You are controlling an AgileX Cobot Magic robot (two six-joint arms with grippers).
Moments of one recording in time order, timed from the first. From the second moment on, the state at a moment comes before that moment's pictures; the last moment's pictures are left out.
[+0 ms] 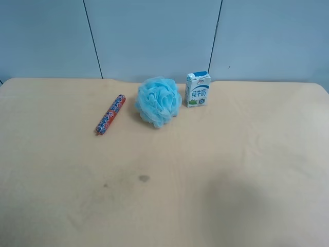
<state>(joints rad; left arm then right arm) -0.28 -0.01 -0.51 -0.03 1.05 0.12 0.33 0.26 -0.57 -0.14 1.10 0.11</state>
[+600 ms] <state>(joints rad) -0.12 -0.01 -0.51 -0.03 1.05 0.12 -0.05 0.00 -0.57 -0.14 1.10 0.11</state>
